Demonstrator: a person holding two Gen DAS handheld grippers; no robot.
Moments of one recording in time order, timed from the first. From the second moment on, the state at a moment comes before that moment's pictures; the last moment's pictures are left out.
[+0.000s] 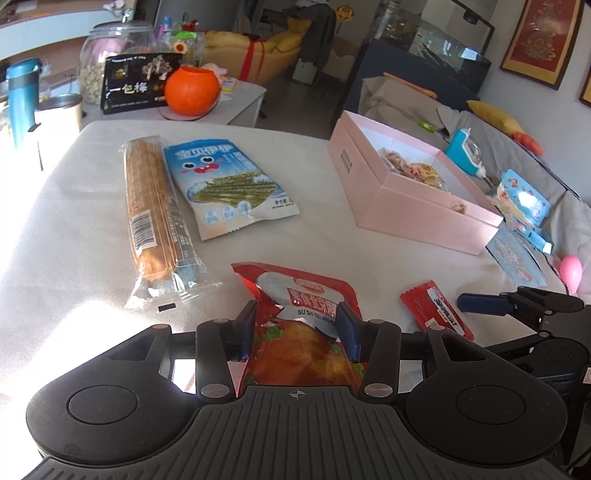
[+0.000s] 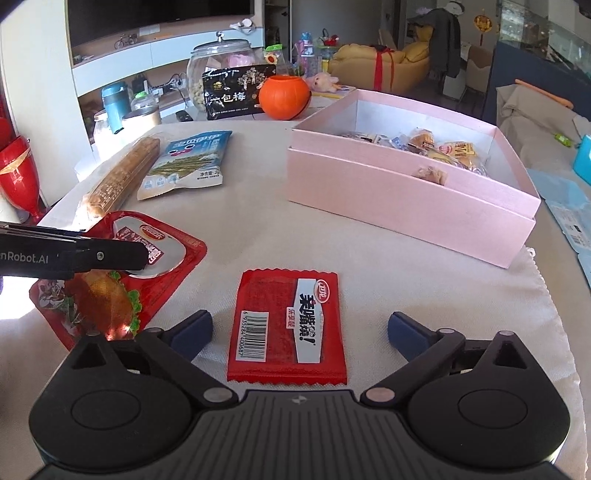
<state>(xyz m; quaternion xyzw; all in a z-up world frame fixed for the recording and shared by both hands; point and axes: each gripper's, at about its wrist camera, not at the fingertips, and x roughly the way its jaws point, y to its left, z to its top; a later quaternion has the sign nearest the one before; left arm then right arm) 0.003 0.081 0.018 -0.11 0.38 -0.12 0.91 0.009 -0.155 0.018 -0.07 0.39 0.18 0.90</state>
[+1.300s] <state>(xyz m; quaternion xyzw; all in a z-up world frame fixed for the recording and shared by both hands) -0.028 0.047 0.050 -0.06 0.34 -0.19 0.92 -0.003 -0.187 0.033 -0.09 0.39 0.18 0.90</state>
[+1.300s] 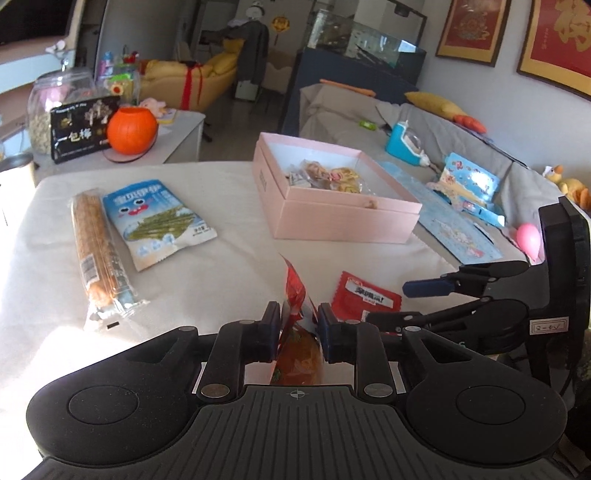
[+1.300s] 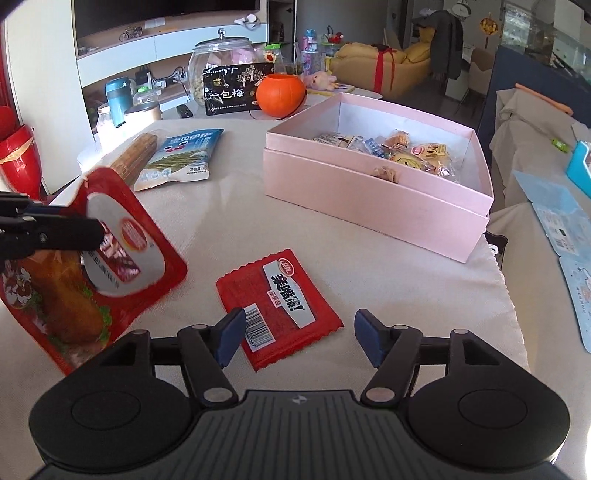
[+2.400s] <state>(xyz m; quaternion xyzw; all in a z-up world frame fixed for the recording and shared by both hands) -0.067 0.042 0.129 -0.06 0.25 -0.25 0.93 -0.023 -0.198 0.097 -0.10 0.34 0.21 0.91</state>
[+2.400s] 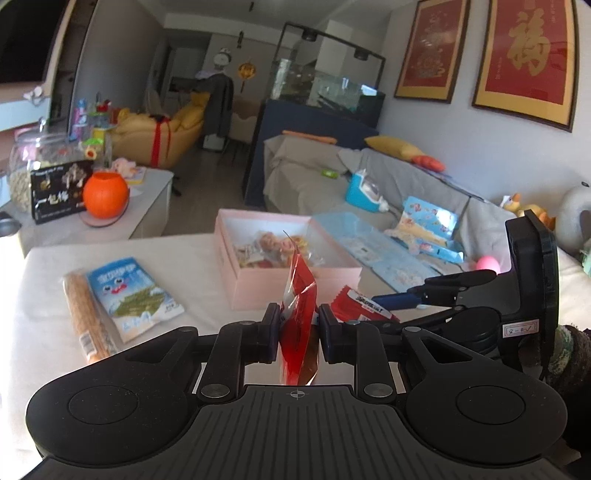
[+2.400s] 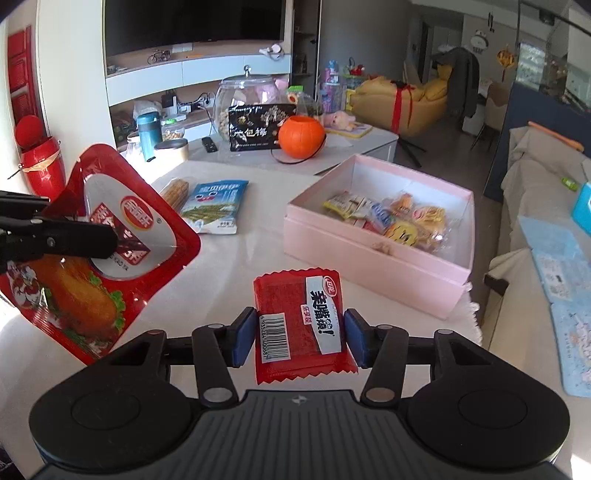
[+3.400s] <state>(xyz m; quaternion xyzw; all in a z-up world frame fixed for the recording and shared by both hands) 0.094 0.098 0.102 -0.18 0.28 -0.08 0.94 0.115 -0.264 0.188 0.00 0.30 0.14 0.94</state>
